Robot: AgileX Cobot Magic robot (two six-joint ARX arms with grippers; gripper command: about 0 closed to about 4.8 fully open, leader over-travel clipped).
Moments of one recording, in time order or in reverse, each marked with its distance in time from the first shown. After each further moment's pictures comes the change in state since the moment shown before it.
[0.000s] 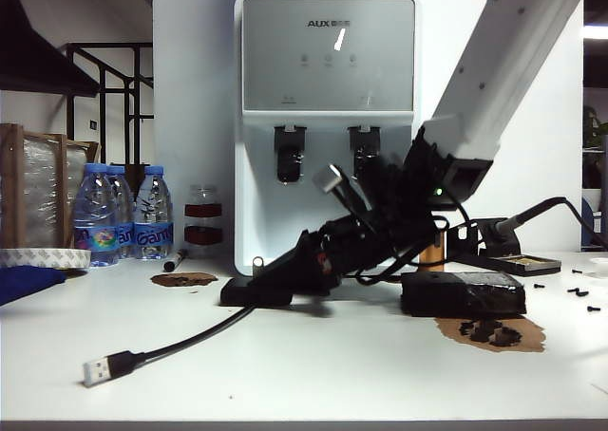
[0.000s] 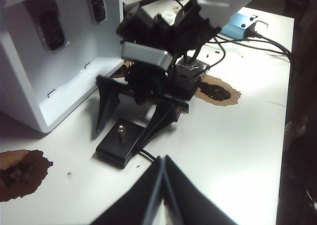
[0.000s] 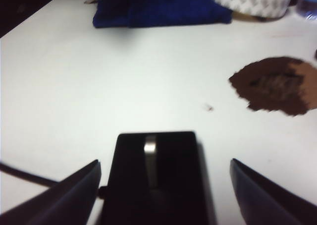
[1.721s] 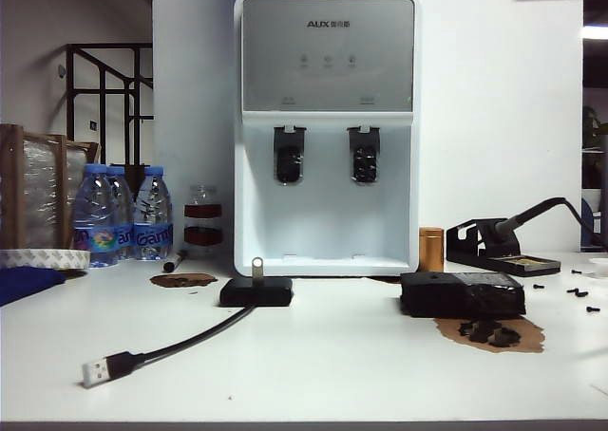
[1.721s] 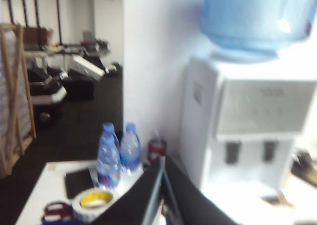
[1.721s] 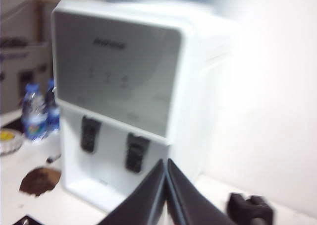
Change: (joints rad) left arm 0.051 -0.988 -0.003 -0.072 -0.750 -0.838; right arm -0.317 -1.479 -0.947 0.270 0.664 0.584
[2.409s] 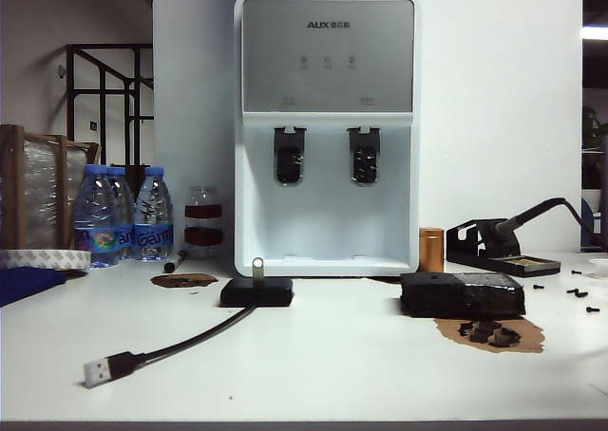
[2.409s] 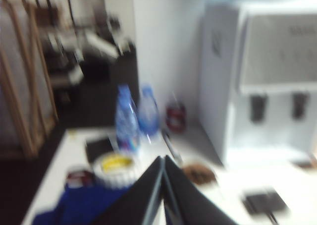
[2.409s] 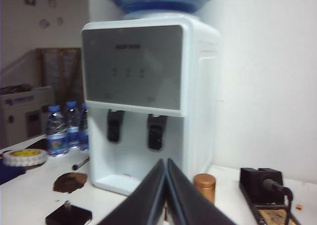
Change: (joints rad) left arm 0.002 -0.181 -0.299 0.072 -0.074 0.076; right arm -0.077 -0.668 -0.454 -0.056 -0.019 0.184
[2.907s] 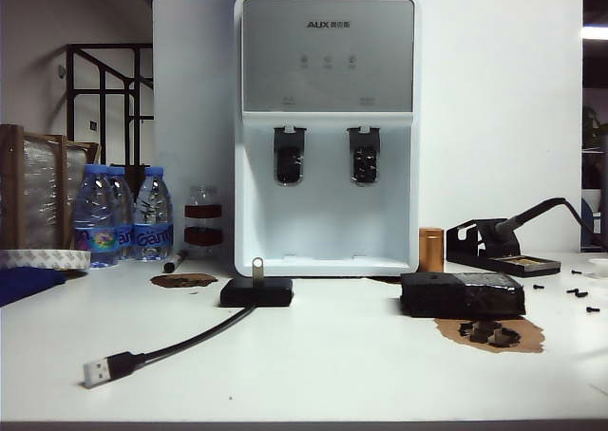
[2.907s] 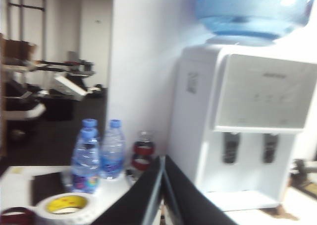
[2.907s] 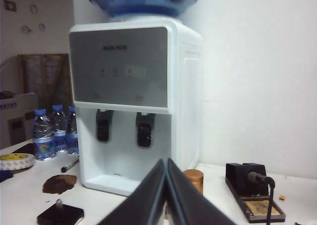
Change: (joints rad) left arm -0.003 -0.011 -0.310 0.494 0.121 -0.193; right arm 0.000 -0.251 -0.049 -0.181 0.061 0.005
